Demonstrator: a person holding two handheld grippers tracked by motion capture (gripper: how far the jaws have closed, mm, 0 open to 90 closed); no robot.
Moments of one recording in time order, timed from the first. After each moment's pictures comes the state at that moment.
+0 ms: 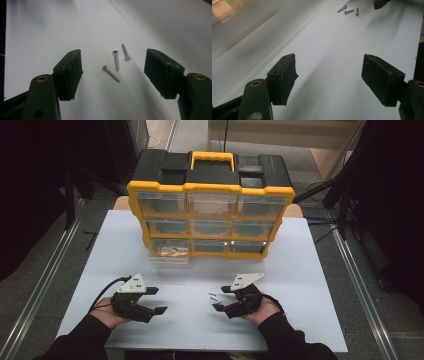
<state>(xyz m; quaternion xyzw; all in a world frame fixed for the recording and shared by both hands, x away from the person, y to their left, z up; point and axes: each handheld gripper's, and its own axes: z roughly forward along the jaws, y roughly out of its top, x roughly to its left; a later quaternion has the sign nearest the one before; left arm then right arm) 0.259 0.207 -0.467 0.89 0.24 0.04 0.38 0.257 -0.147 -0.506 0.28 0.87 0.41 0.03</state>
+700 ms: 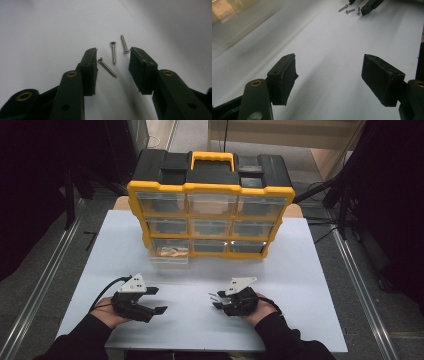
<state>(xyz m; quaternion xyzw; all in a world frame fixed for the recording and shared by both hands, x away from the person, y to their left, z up) 0.261 0.208 -0.469 0.89 0.24 0.04 0.38 0.253 -0.137 -0.514 0.26 0.89 0.37 0.07</state>
